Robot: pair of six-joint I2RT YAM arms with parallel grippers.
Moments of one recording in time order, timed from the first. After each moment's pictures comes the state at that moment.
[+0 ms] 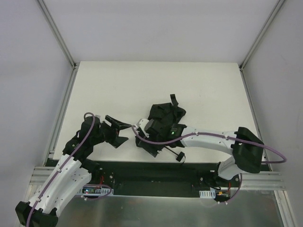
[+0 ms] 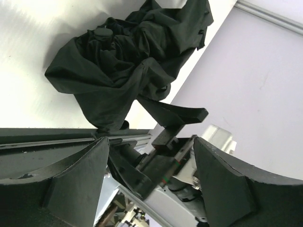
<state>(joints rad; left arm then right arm) -0.39 0.56 0.51 -0.56 0.34 -1.56 1.17 1.51 1.03 -0.52 0.09 0.08</state>
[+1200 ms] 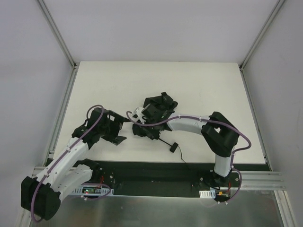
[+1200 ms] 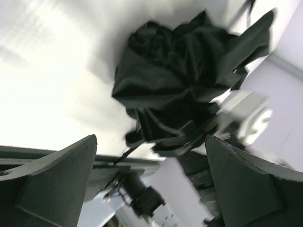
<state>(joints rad) -0.37 0.81 0.59 -0.61 0.19 -1.58 1.02 1.87 1.20 -0.38 0.03 -0.08</state>
